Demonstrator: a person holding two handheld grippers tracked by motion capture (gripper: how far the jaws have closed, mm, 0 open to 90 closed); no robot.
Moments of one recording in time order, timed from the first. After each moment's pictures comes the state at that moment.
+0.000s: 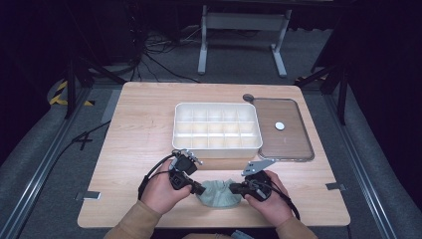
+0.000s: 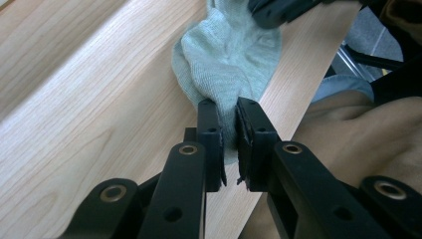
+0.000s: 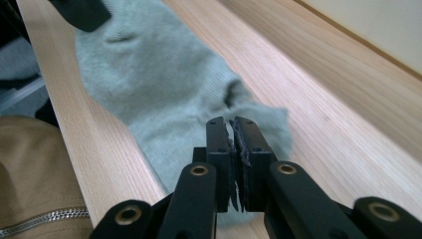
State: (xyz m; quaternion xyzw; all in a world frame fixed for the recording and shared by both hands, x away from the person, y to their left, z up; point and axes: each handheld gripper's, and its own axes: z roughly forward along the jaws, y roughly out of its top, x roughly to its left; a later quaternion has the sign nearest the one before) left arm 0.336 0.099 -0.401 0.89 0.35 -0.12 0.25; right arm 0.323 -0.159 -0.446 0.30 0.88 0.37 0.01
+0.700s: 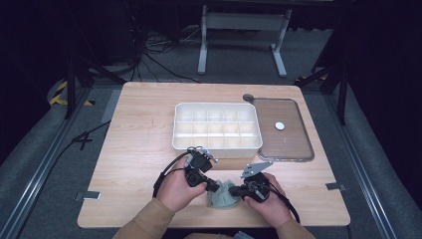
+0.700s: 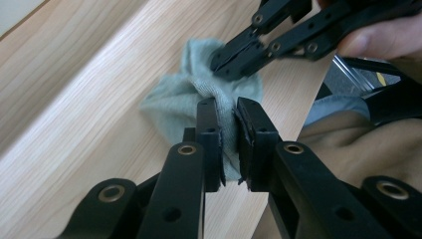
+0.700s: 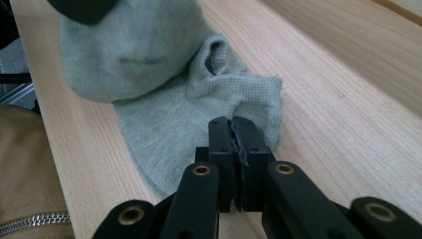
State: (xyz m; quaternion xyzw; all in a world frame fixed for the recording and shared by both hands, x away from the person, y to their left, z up) left arm 0.345 0.055 -0.403 0.90 0.32 -0.12 0.27; right arm 0.327 -0.159 -0.469 0.30 0.88 0.36 -0.01
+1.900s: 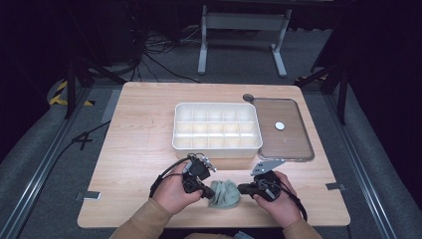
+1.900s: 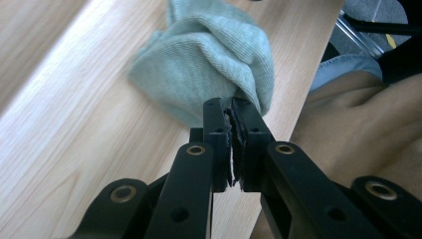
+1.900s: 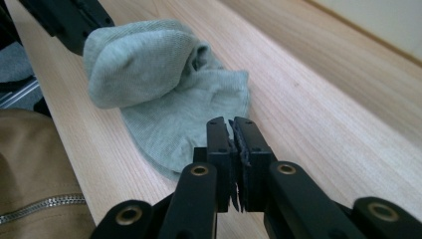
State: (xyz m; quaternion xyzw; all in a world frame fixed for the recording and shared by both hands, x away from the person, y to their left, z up) left arm 0.334 0.062 -0.415 0.92 0.27 -0.12 0.24; right arm 0.322 -0.180 -0.447 0.32 0.88 0.35 0.01
